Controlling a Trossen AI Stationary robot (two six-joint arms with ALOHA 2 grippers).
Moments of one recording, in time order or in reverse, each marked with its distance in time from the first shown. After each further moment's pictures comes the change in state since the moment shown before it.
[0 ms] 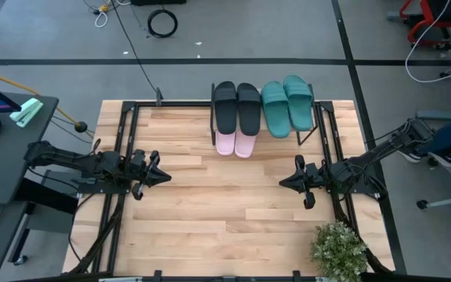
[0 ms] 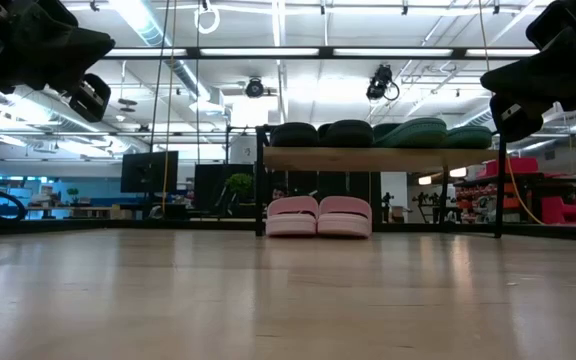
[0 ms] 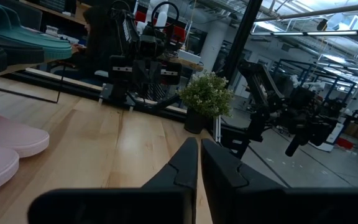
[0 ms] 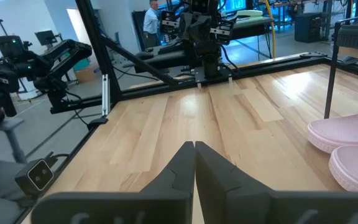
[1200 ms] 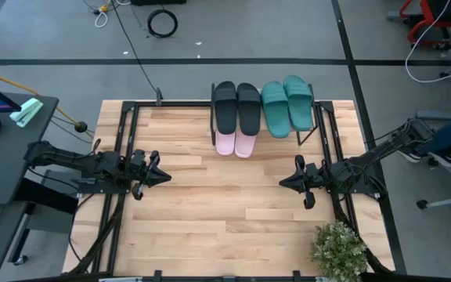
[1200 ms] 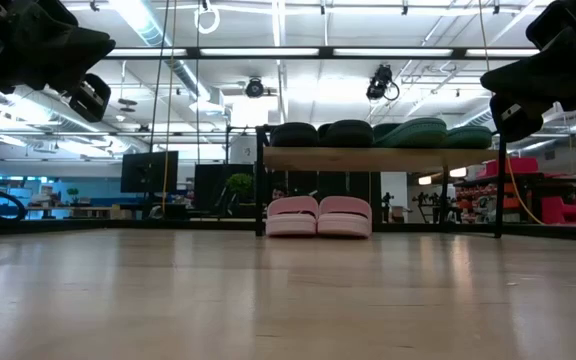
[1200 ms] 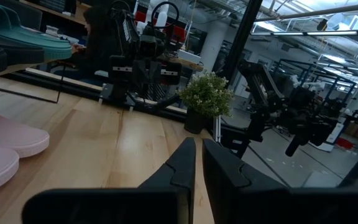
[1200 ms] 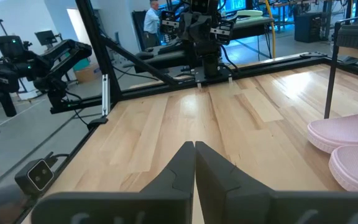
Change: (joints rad) left arm 0.000 0.000 0.000 0.000 0.000 0.000; right arm 0.000 0.000 0.000 0.000 0.000 0.000
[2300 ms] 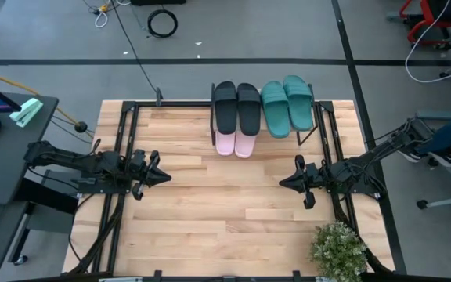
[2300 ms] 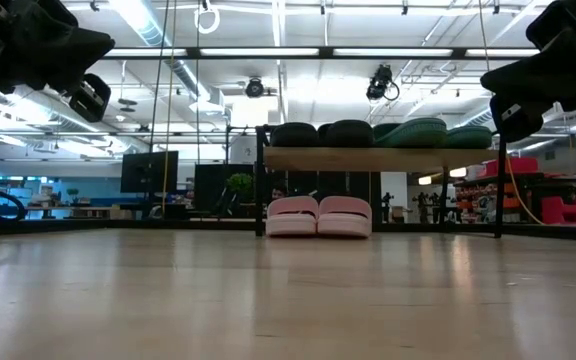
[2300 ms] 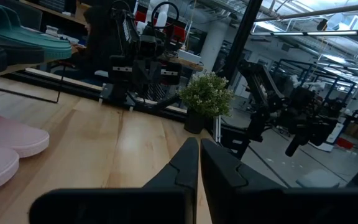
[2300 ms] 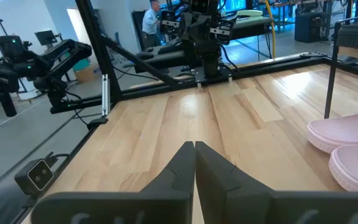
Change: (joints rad) left arm 0.000 0.000 0.000 0.000 0.000 0.000; right arm 0.000 0.000 0.000 0.000 0.000 0.000
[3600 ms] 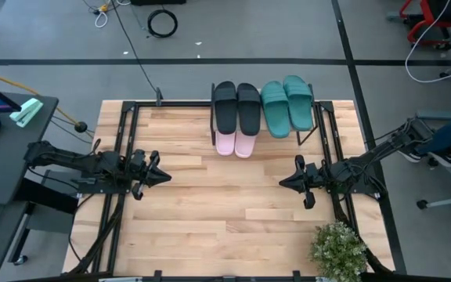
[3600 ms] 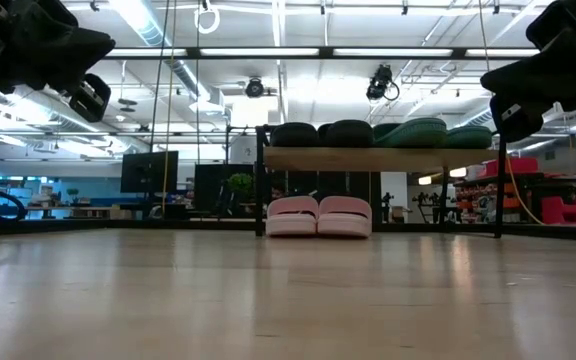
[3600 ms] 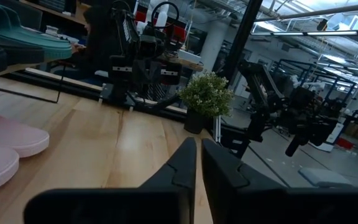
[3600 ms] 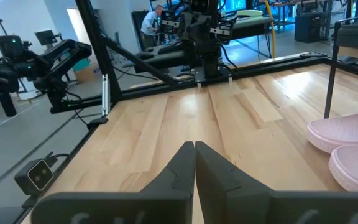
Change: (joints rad) left arm 0.000 0.000 0.000 0.000 0.000 0.000; right arm 0.000 0.000 0.000 0.000 0.000 0.000
